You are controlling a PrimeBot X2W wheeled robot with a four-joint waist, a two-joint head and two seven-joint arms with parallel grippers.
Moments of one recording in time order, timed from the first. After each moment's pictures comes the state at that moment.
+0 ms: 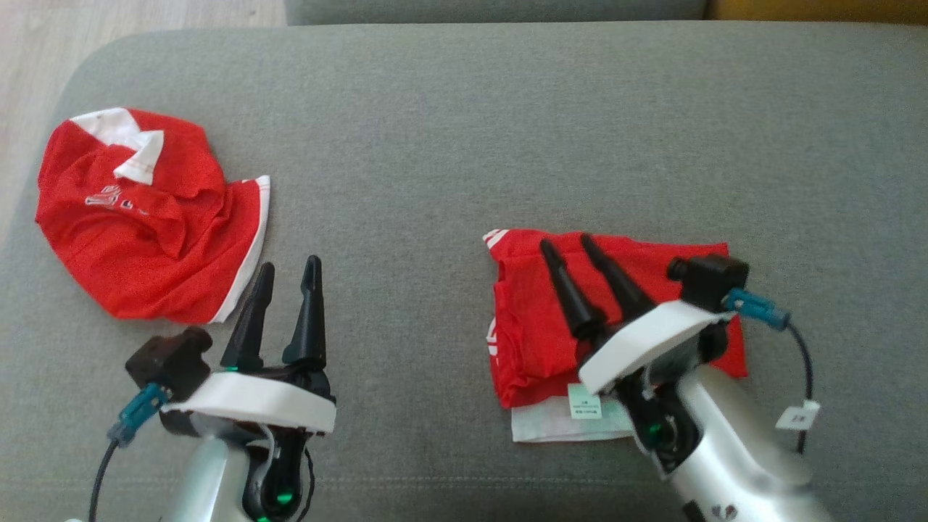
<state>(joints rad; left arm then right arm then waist) -0.11 0.05 -0.21 0.20 -0.51 -0.09 -0.25 -0.33 -0.06 0.47 0.41 0.68 0.12 -0.04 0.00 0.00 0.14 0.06</state>
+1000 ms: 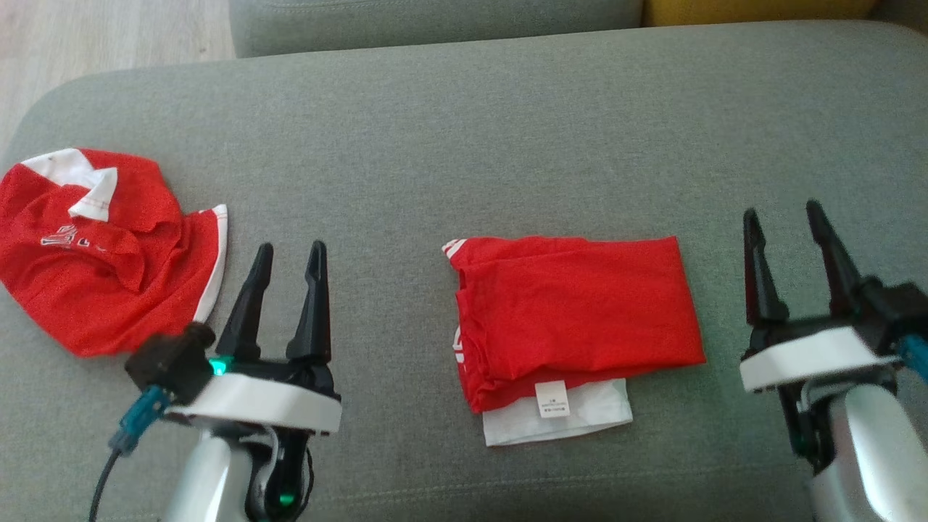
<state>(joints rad) -0.10 0.05 -0.22 0.09 -0.41 -0.07 -0.25 -0.19 -0.16 0.03 0.24 0.13 0.12 -0.21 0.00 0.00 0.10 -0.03</state>
